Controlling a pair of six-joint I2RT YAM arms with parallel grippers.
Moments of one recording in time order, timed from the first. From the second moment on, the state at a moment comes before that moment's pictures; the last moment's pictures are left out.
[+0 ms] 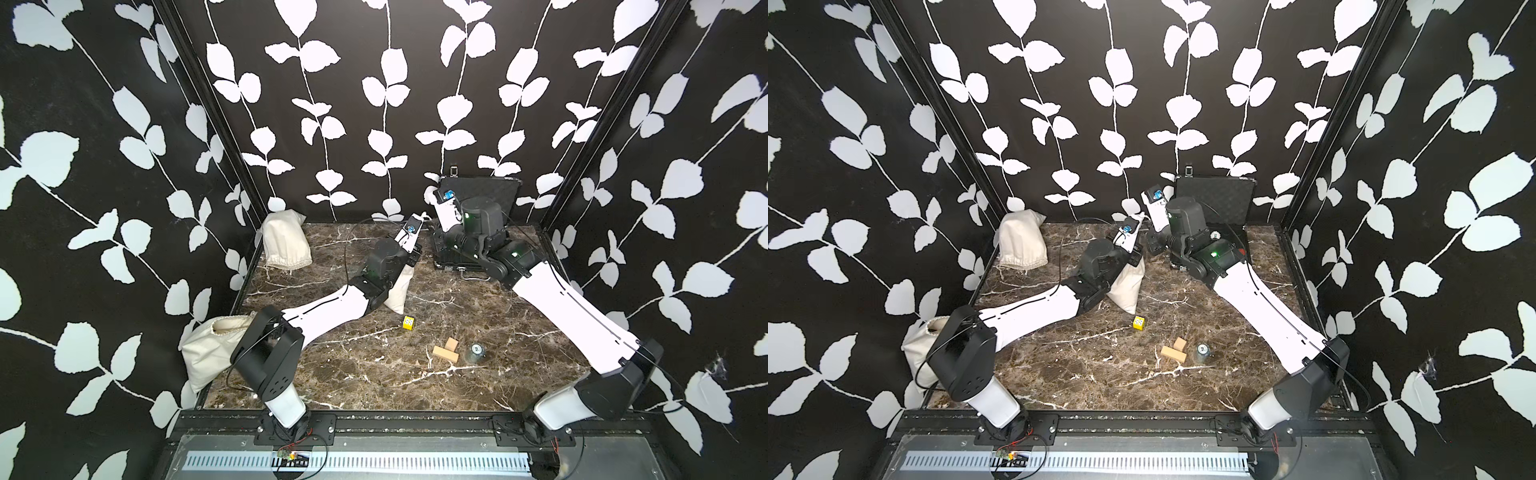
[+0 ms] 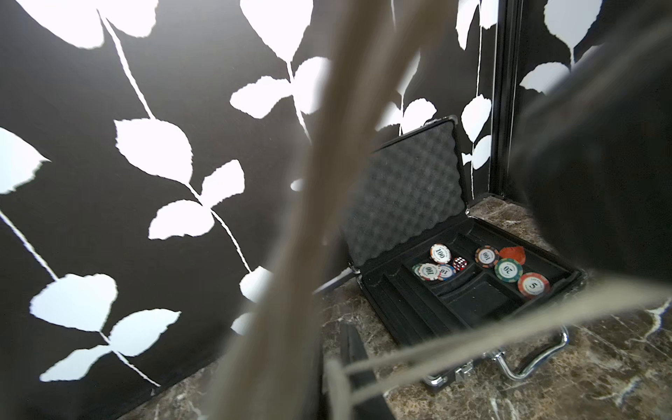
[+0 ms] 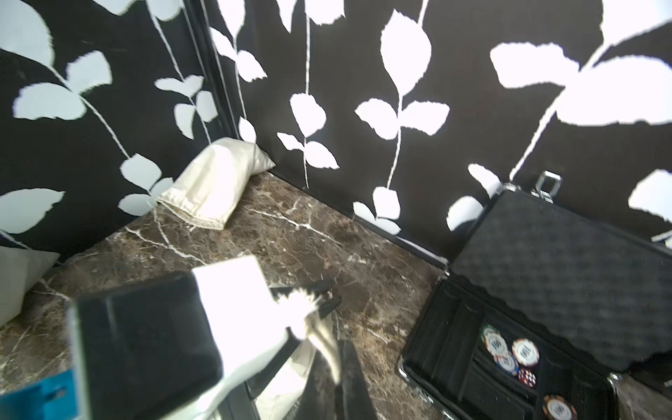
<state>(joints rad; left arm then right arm) -0.74 1.67 1.15 0.47 -0.28 0.23 0.64 1.50 1.64 -0.49 0.03 -0.04</state>
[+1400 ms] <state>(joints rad) -0.70 1.46 0.83 0.33 -0.21 0.21 0.60 1.40 1.52 -0.25 -0.09 0.13</state>
